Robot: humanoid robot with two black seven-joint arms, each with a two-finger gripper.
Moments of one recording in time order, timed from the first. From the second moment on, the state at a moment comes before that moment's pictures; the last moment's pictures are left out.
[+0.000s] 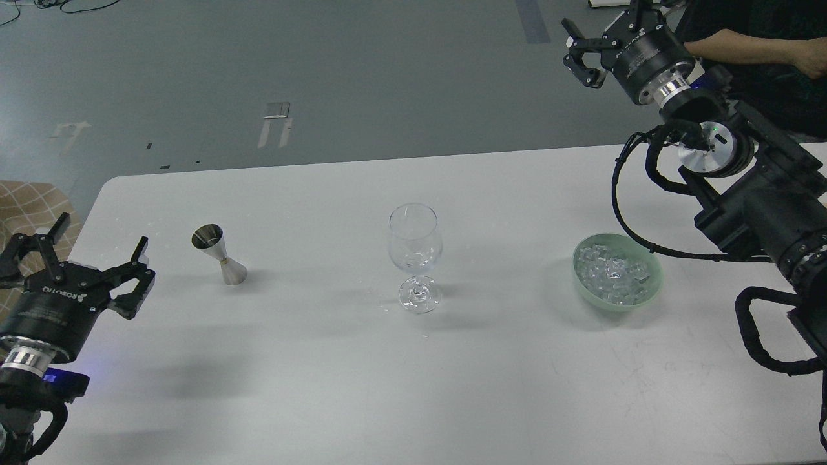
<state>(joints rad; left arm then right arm) 0.26 0.30 -1.79 -1.56 -0.13 -0.20 0.24 1.02 -0.17 0.89 0.42 -0.11 0.49 0.21</state>
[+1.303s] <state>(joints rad) 0.08 0.03 -1.75 -1.32 0.02 -0.18 0.29 1.02 -0.17 0.89 0.43 -0.11 0.49 0.19</state>
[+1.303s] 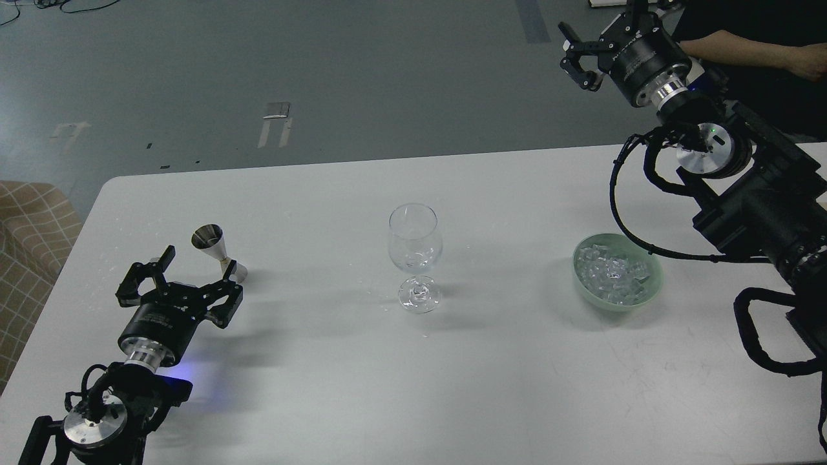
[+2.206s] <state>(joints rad) -0.15 -0.02 -1.76 -1.04 0.10 -0.18 0.27 1.03 -0.17 0.89 0.43 -0.11 0.49 0.19</state>
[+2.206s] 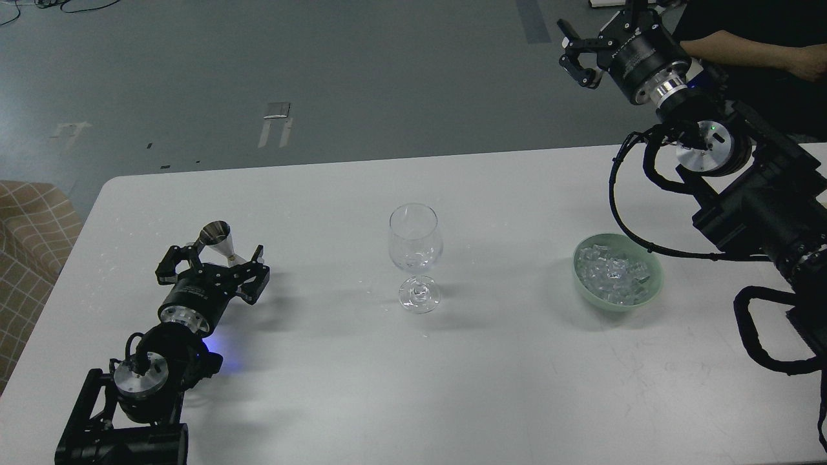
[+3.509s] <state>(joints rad) -0.19 -0.04 -1.75 -0.98 0.14 -0.19 0.21 1.03 -0.17 0.89 0.43 -0.11 0.49 0.19</state>
